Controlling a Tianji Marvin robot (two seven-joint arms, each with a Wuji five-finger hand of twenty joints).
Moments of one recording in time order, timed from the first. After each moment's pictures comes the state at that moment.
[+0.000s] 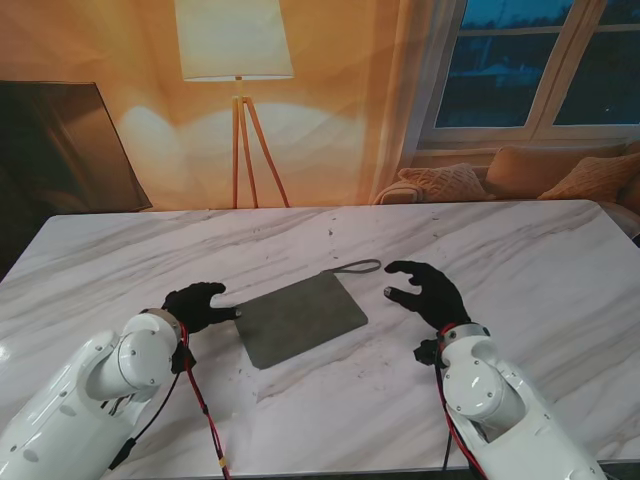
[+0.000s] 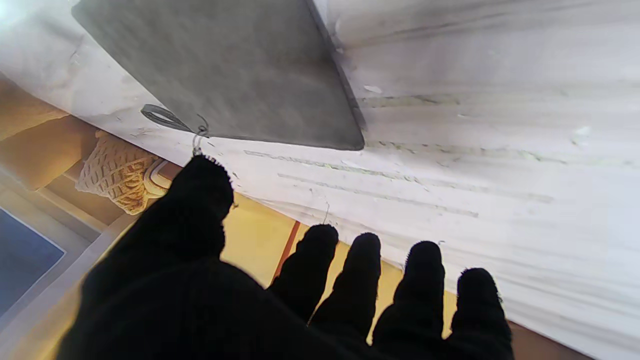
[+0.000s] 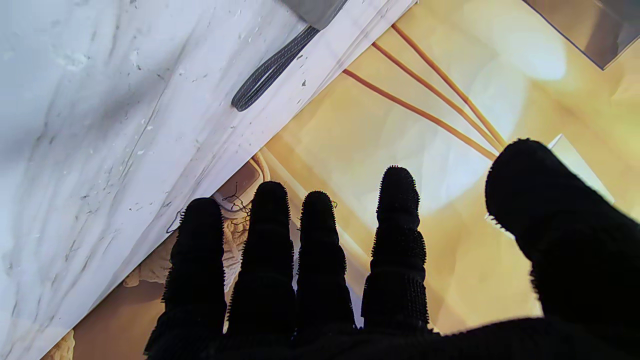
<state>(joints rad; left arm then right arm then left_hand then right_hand) 1.45 -1.06 -1.20 -1.63 0.61 0.35 -0.27 -1.54 -1.18 1.23 -1.54 -0.39 0.07 -0.23 0.70 -0.24 0.37 -0.05 0.38 0.28 0.08 0.36 0.25 0.27 0.22 0.40 0.12 0.32 0.19 0.58 -0.12 0.27 0.20 0.83 0.32 -0.51 0.90 -0.13 0.45 -0.24 0.44 0.55 0.35 -0.01 0.44 0.44 0.40 -0.03 0.42 0.38 0.08 0.06 0.79 0.77</state>
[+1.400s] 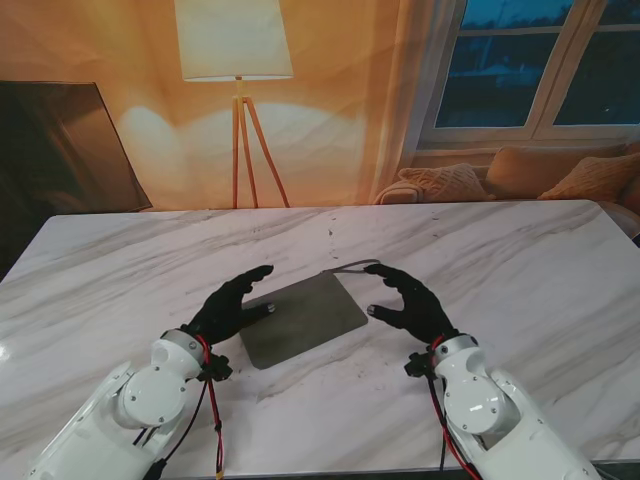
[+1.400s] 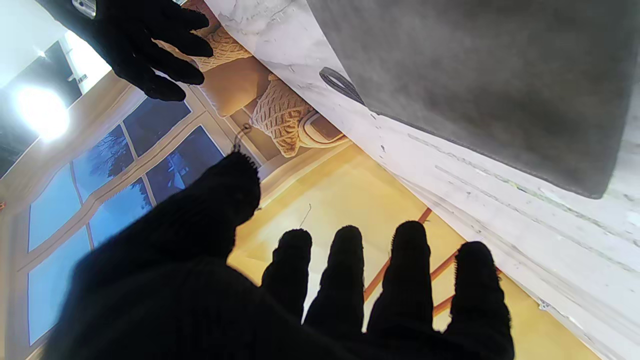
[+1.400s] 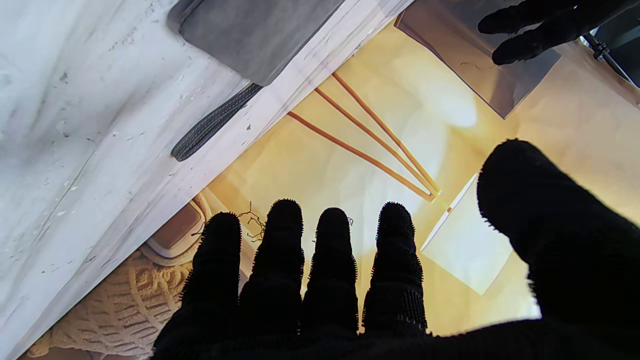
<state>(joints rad) 1.52 -1.14 -1.18 -1.57 0.35 -0.06 0.02 -1.53 -1.17 1.19 -1.46 -0.39 -0.18 -0.20 0.68 -0.34 0.69 -0.04 0.26 0.10 0.17 0.37 0.29 0.12 0.23 0.37 0.25 0.22 0.22 0.55 -0.02 0.28 0.34 1.00 0.32 -0.52 0.97 -0.13 0.23 -0.21 0.33 0.50 0.29 -0.15 0.34 0.28 0.35 -0.14 0.29 0.24 0.08 -0.09 0.50 0.61</state>
